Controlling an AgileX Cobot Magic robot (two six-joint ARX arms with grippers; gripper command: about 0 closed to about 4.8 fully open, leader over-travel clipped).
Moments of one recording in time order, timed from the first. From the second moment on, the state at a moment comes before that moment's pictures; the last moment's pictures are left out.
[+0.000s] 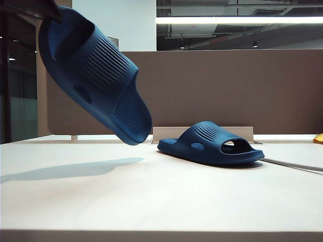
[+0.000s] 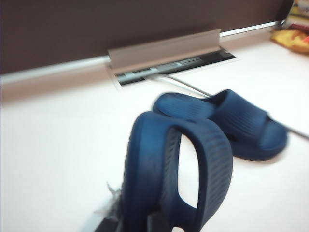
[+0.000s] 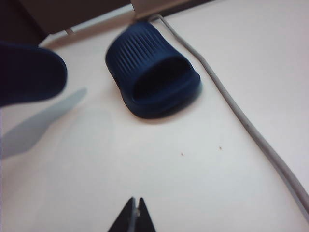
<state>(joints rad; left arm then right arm) -0.49 0.79 0.72 -0.18 -0.03 0.00 0.04 0.10 0.08 -0.23 -0.37 0.34</state>
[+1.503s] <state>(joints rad) -0.34 0.60 0.72 -0.49 0.32 -0.38 0.04 0.82 0.50 -0.19 -0.55 0.56</state>
